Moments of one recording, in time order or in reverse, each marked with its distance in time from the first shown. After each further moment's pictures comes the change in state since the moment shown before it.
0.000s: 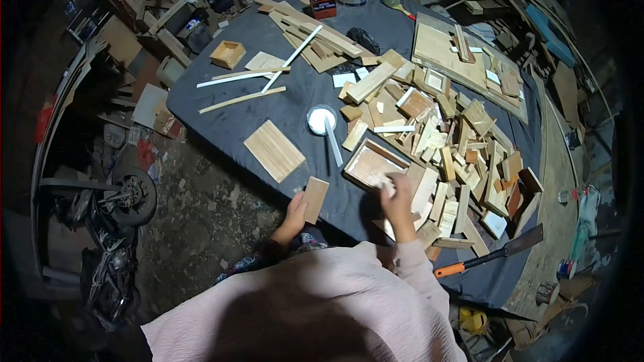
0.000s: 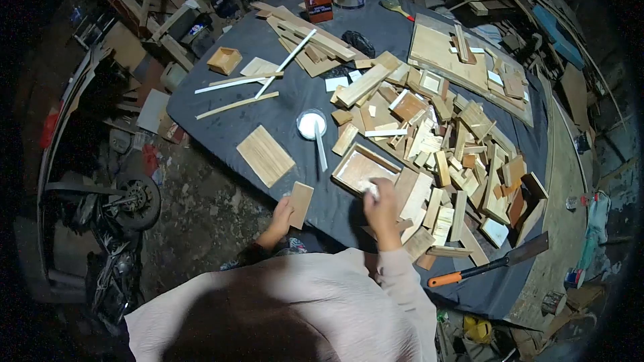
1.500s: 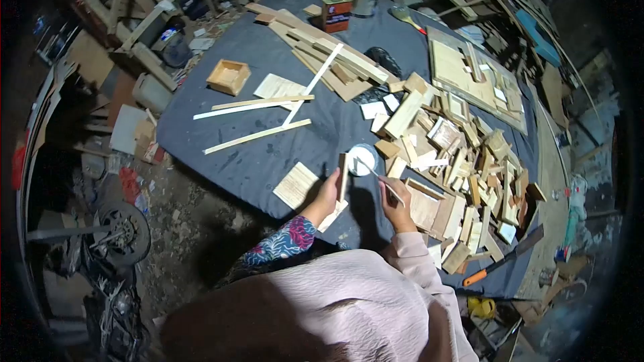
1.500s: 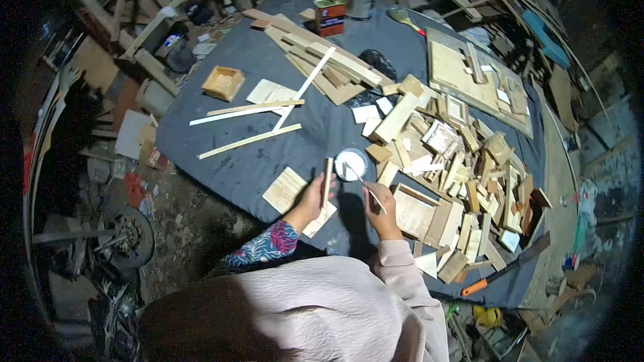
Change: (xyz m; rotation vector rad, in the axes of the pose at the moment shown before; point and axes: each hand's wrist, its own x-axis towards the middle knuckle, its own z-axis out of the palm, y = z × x) left_hand 0.202 0.039 -0.051 -0.548 -0.260 -0.575; right_hand 0.097 -0.060 0.156 -0.113 0.035 -0.161
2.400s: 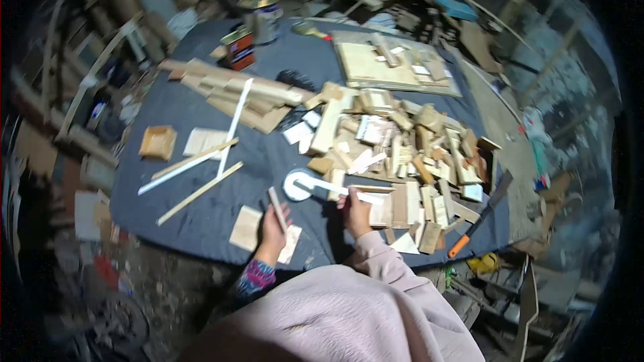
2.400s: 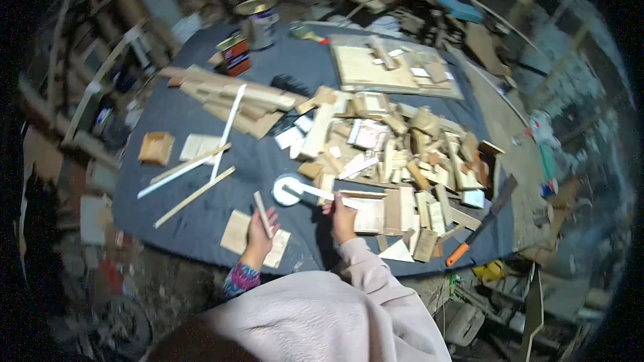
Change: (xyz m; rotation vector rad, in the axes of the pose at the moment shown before) left_hand 0.002 -0.004 -0.014 -0.066 0.027 0.018; right_hand -0.030 0.047 0.006 0.972 0.564 0.911
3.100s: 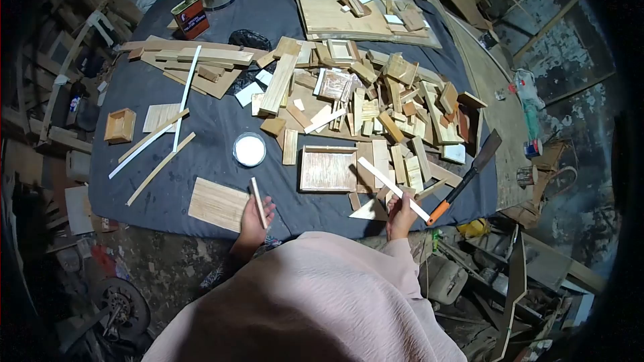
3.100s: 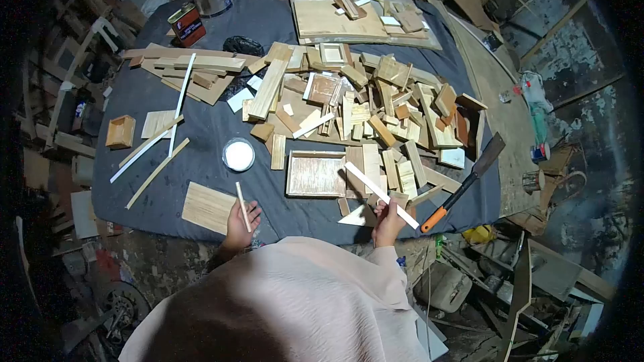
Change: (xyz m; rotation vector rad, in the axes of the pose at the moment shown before) left_hand -0.056 -0.060 0.034 0.017 0.042 -0.173; right_hand -0.056 -0.094 -0.193 0.124 0.466 -0.224
